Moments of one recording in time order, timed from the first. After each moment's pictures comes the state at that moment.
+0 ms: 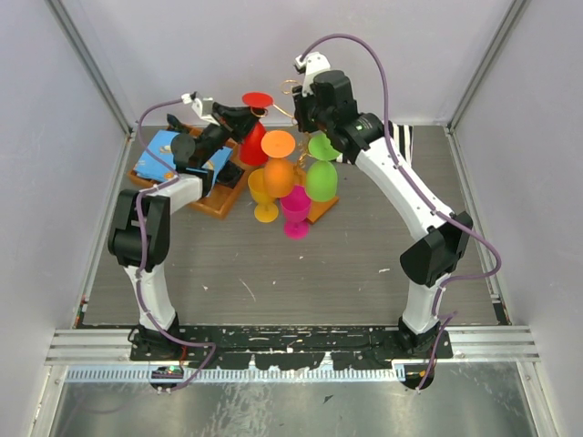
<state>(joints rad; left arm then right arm) -0.23 1.96 1.28 1.30 0.61 -0.59 0.56 1.86 2.04 -0.53 0.14 0.03</state>
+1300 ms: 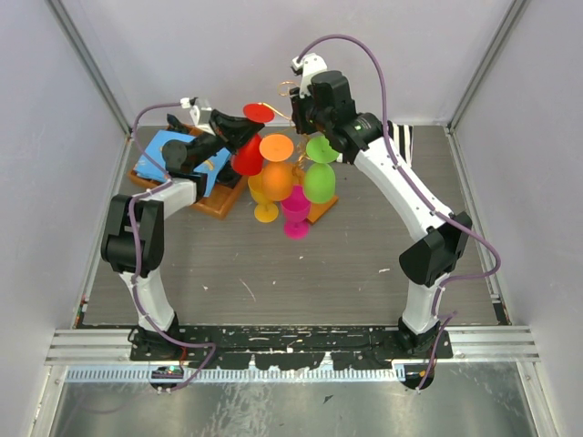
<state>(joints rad) -0.20 1.89 1.20 1.37 0.81 -0.60 0.57 1.86 2.05 -0.56 0.12 0.03</state>
